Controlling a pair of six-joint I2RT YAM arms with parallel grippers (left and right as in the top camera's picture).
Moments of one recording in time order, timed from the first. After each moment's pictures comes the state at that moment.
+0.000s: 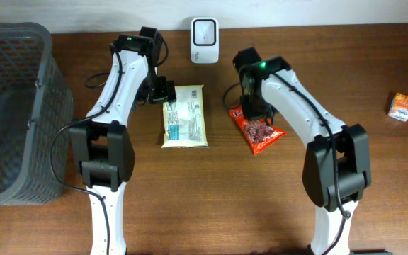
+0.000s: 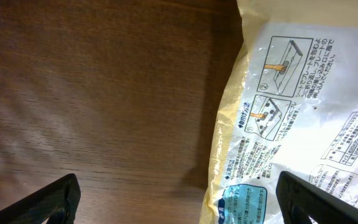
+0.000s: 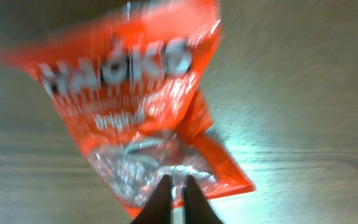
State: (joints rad) left arm -0.20 2.35 2.17 -1.40 -0.03 -0.34; right arm 0.35 2.10 1.76 -1.17 0.21 0.24
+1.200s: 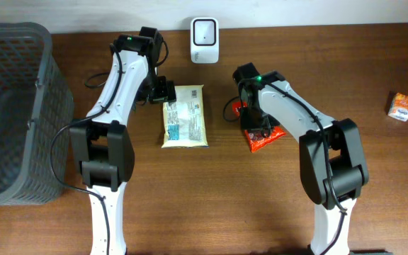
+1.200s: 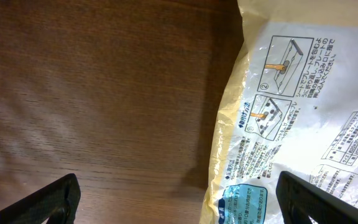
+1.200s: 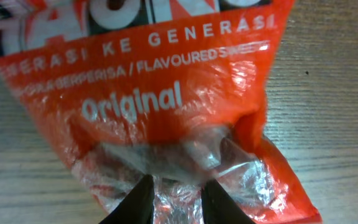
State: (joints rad) left arm -0.20 2.35 2.16 -1.40 -0.03 -0.34; right arm 0.35 2.12 1.58 -1.03 0.16 0.33
